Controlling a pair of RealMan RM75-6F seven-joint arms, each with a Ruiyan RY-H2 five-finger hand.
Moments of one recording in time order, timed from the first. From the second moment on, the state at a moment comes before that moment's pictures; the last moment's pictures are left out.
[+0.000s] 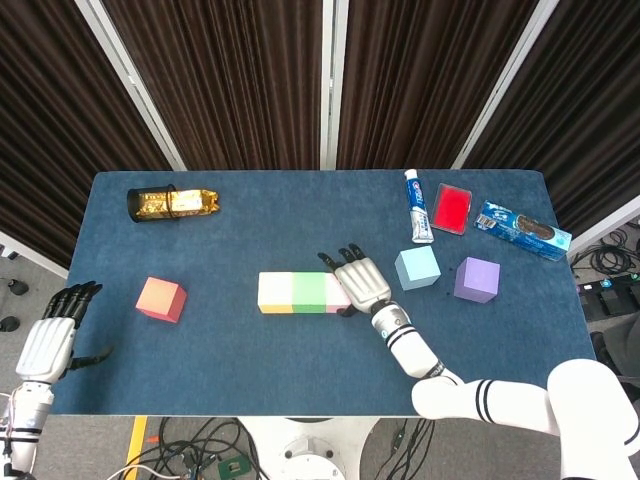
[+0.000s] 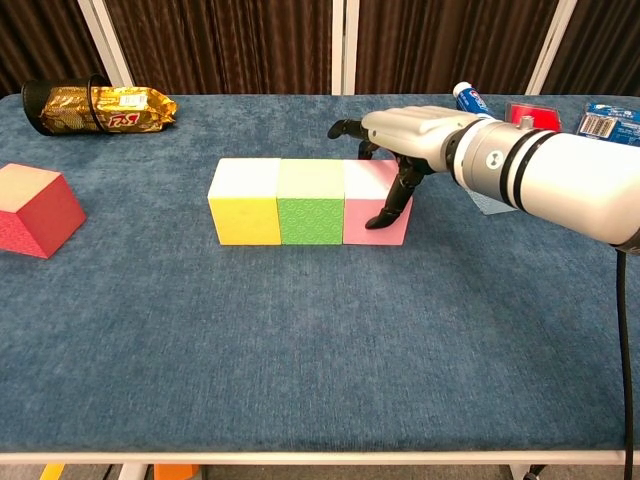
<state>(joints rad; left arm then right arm) -0.15 -1.22 -0.03 -1.49 1.48 1.38 -0.17 0.96 -1.66 0.18 -1.44 -0.82 0.89 -0.55</state>
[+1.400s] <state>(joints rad) -0.20 -1.23 -0.05 -1.57 1.45 1.32 -0.11 0.85 -1.24 0.12 -1.60 -0.96 0.84 -0.42</state>
